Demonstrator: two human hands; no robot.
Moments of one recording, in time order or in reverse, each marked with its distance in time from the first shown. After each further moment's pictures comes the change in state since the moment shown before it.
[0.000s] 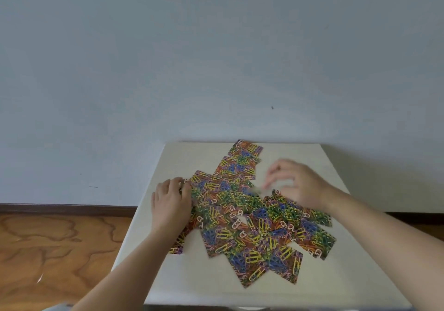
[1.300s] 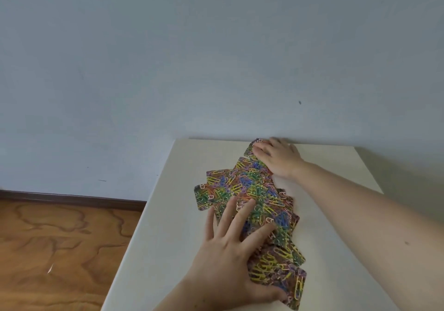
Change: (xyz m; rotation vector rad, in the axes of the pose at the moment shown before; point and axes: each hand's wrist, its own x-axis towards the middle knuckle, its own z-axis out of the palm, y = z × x) left_hand -0.059 0.016 0.033 0.386 -0.285 0.725; right_hand 0.163 0.064 0.053 -0.382 -0.089 0.291
